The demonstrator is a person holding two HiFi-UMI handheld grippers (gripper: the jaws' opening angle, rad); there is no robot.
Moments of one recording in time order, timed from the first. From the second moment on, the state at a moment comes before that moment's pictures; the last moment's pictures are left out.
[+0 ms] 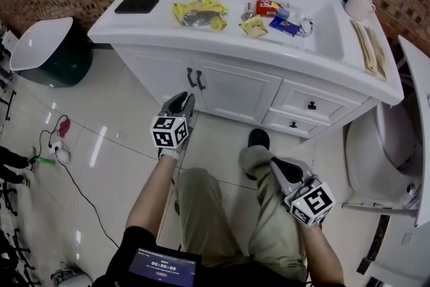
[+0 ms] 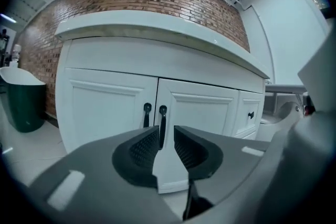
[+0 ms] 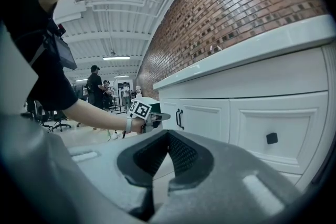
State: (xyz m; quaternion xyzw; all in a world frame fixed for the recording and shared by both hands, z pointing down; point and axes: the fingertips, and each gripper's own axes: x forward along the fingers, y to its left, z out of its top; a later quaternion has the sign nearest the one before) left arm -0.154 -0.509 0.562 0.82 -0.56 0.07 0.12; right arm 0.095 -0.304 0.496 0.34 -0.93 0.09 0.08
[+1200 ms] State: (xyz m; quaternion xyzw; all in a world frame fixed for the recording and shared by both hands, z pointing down) left arm -0.169 -0.584 0.580 0.78 -0.60 0.13 0.09; right arm 0.086 -0.305 0.501 0.35 -0.93 0.08 0.10
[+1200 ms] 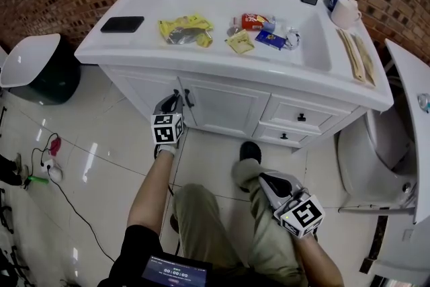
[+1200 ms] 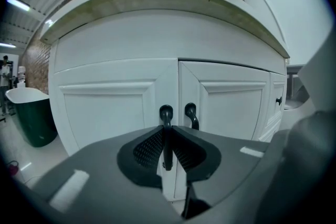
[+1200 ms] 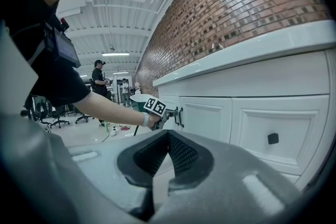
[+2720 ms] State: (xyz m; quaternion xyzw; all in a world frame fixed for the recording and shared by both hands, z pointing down) left arm -0.244 -0.459 0.585 0.80 -0.57 0.14 0.10; right arm -0.089 -0.288 0.529 0.25 -0.95 0.07 0.16
